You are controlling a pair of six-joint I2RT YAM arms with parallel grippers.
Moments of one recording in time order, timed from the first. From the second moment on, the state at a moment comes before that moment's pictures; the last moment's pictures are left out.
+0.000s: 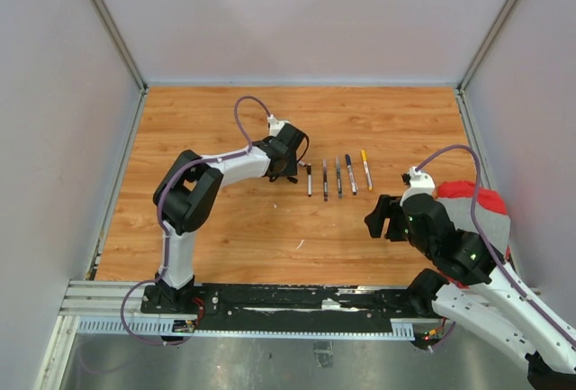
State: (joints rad) left arm -0.66 1.99 1.33 -0.32 -0.39 -0.61; right arm 0.76 0.53 0.69 -0.82 0.32 0.59
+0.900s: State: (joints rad) left arm -0.65 2.37 1.89 -0.20 -0.34 -0.46; right arm 0.76 0.51 0.67 -0.84 0.31 0.59
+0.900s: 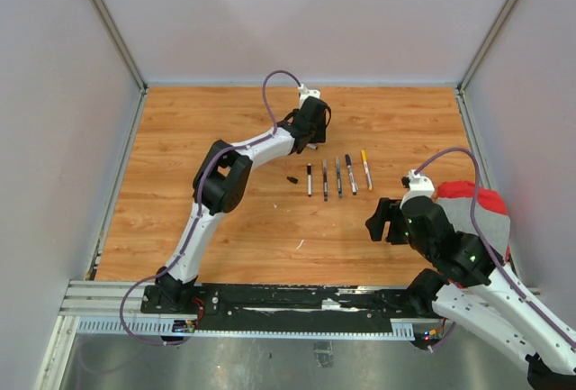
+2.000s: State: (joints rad) left arm -0.64 2.50 2.00 -0.10 -0.21 -0.38; right arm 0.76 0.50 0.63 -0.85 0.29 0.60
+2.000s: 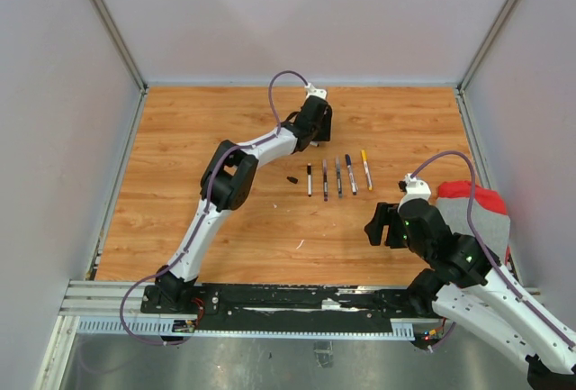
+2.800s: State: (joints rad) left arm -0.64 2.31 1.69 -0.05 -0.21 -0.38; right arm 0.76 0.50 0.63 -0.85 0.27 0.60
